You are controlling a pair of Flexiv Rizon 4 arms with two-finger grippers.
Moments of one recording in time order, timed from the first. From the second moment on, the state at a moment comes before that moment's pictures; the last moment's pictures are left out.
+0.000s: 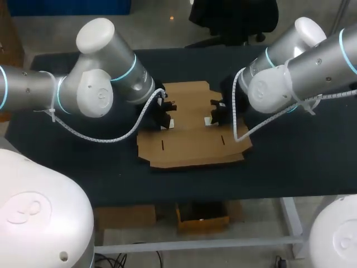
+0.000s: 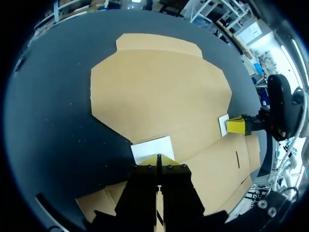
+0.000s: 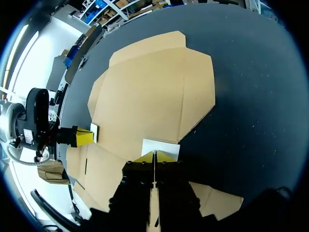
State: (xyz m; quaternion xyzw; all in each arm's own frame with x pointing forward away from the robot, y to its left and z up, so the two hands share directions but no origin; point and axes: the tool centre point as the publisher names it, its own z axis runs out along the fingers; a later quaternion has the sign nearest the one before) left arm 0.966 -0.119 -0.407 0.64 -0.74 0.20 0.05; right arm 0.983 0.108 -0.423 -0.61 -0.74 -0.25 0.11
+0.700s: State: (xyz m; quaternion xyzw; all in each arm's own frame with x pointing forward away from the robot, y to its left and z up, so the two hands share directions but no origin) left arm 0.967 -0.108 -0.381 0.64 -0.74 0.22 0.03; right arm 0.968 0.089 -0.394 -0.61 -0.72 -0.31 0.09
